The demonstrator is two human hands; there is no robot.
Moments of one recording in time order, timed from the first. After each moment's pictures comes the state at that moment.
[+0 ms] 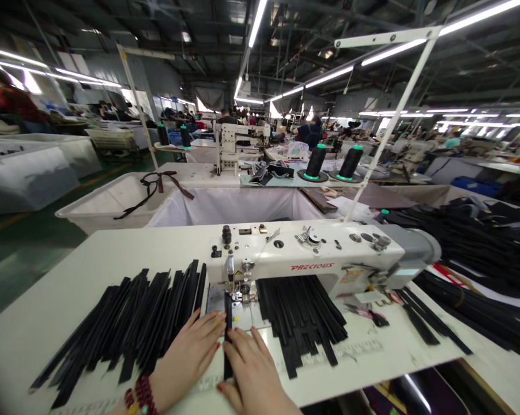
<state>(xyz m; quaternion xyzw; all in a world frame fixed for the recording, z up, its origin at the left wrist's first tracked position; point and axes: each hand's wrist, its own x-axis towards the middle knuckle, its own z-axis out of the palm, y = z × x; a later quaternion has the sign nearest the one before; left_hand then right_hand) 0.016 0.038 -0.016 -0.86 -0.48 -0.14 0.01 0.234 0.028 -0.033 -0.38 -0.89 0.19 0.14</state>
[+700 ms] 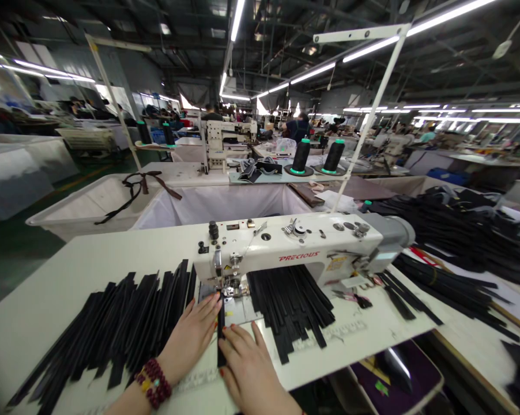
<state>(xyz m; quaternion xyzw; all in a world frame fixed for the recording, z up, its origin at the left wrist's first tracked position) 0.021 0.065 -0.039 -0.85 -0.50 -0.14 0.03 0.236 0.022 -0.024 -0.41 -0.88 0.19 0.18</state>
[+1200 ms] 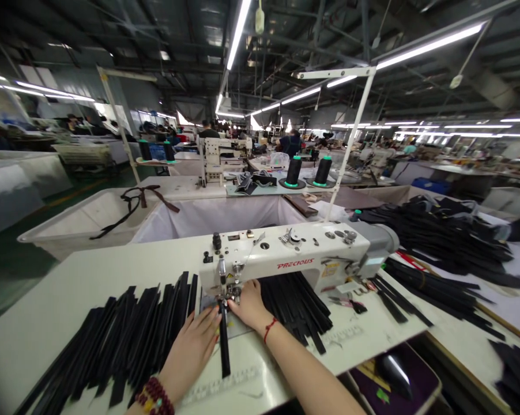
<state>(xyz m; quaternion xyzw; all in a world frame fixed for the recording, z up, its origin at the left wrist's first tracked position) 0.019 0.063 -0.043 -0.85 -0.50 -0.15 0.08 0.200 0.153 -0.023 -0.53 -0.81 0.13 0.24</state>
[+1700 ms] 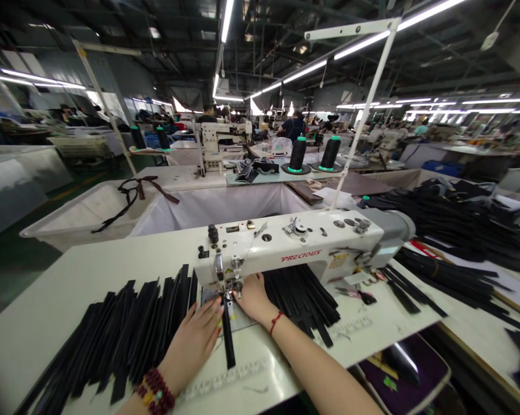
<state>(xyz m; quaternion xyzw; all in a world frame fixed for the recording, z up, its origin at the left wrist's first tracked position) 0.017 0.067 -0.030 -0.87 -0.49 -0.11 0.06 0.207 0.160 -0.035 -0.51 -0.81 0.14 0.23</state>
